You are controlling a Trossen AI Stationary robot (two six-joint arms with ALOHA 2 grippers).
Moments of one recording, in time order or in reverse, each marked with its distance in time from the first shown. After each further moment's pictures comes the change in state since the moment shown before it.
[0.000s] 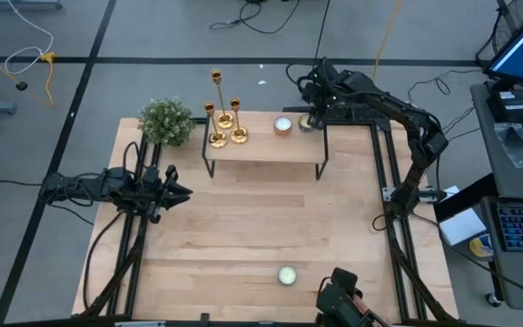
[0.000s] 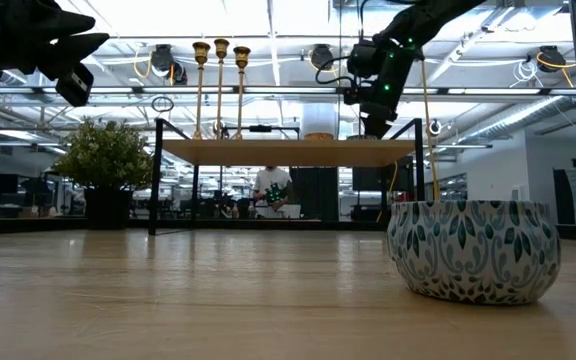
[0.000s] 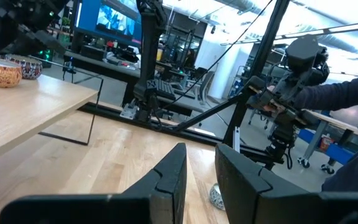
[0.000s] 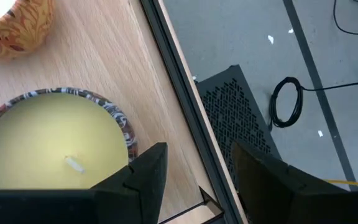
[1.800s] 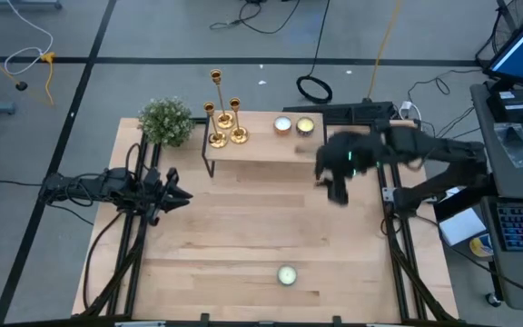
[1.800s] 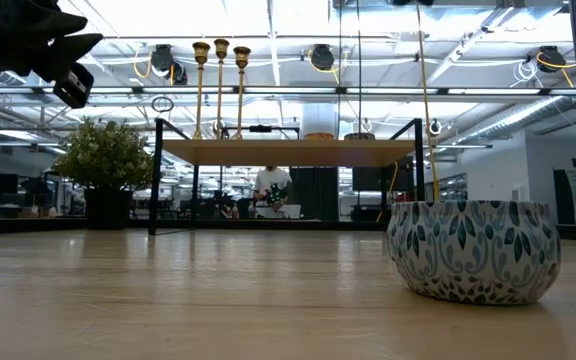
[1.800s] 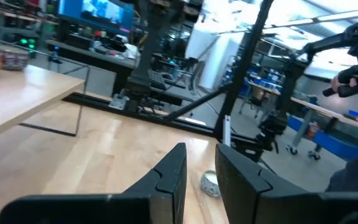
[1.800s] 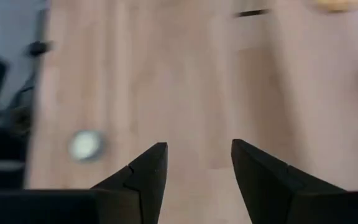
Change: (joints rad) left arm 0.000 0.000 0.000 -0.031 0.053 -0.001; right arm 0.766 -0.434 -0.002 -0.265 -0.051 0.586
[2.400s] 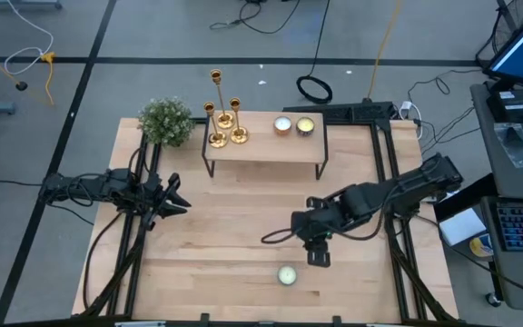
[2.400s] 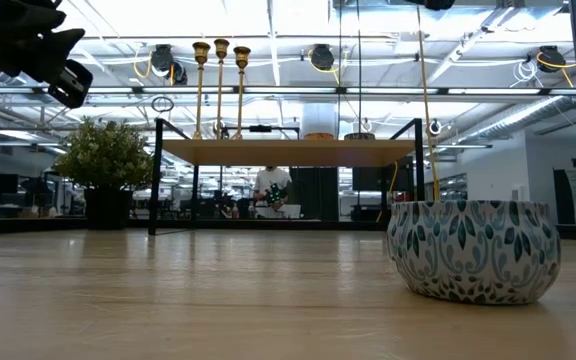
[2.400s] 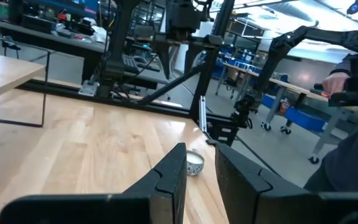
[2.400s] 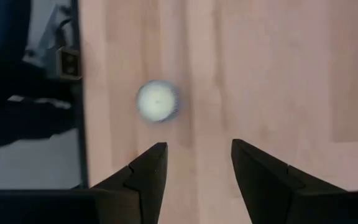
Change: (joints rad) left arm 0.000 0.000 0.000 -0.038 0.143 0.028; right arm 0.396 0.301 0.000 0.046 -0.020 0.355
